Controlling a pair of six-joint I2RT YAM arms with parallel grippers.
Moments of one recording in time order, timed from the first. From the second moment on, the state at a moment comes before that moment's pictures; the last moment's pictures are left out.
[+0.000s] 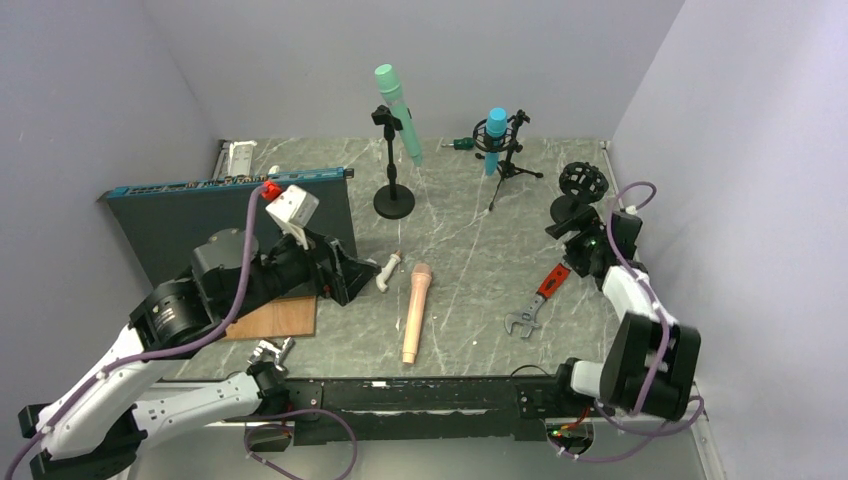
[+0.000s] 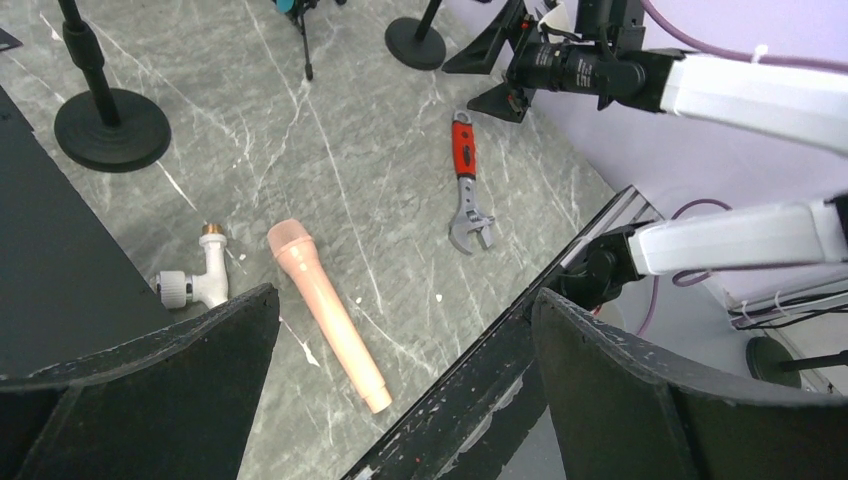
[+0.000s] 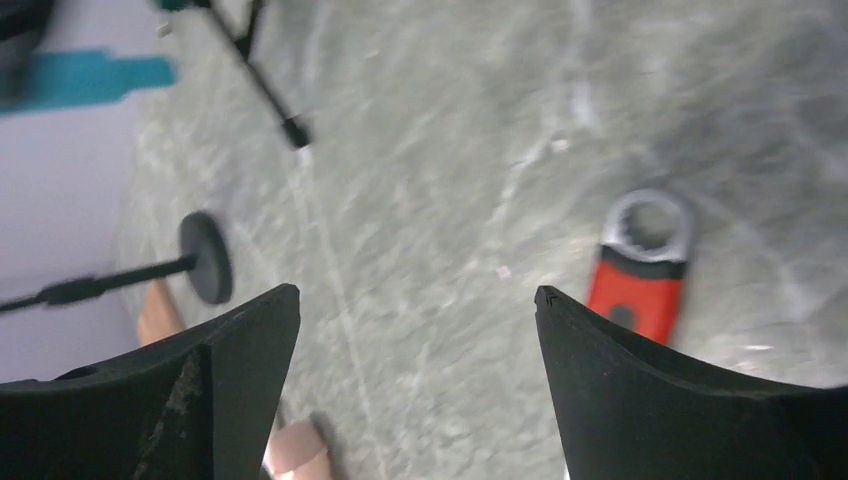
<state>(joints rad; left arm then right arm) -0.95 0.77 1.25 -0.69 -0.09 -0.42 -0.30 1.31 0.63 -0.04 -0.29 0.76</state>
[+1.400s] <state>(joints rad) -0.95 0.80 1.28 -0.73 -0.13 -0.43 0.01 1.97 1.62 0.04 -0.30 1.12</state>
